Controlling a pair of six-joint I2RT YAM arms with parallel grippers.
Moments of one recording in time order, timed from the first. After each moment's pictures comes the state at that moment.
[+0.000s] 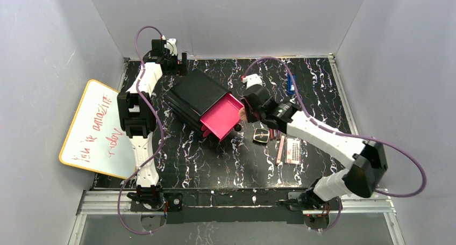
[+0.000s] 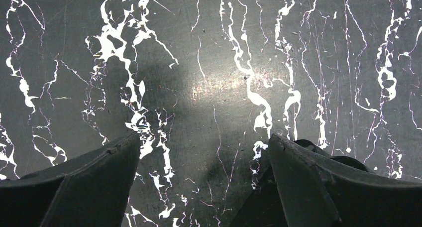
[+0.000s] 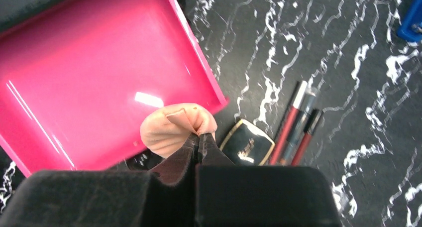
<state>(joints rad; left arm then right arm) -0.04 2.21 1.95 -0.53 0.17 0.01 0.87 1.38 1.22 -0.59 0.35 0.34</state>
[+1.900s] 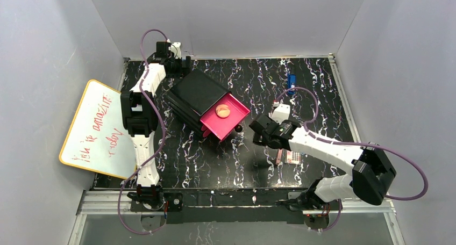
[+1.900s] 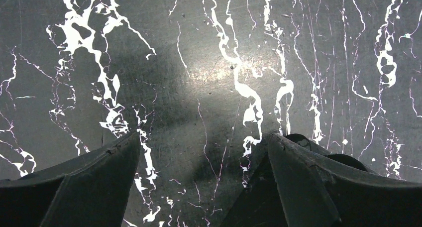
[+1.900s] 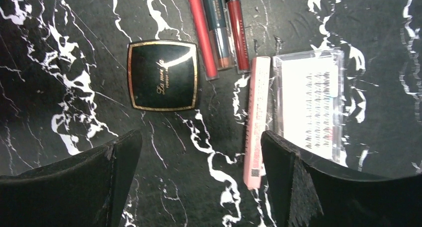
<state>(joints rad) -0.06 2.24 1.95 -0.55 0.19 0.01 0.91 1.33 0.92 -0.81 0.61 1.00</state>
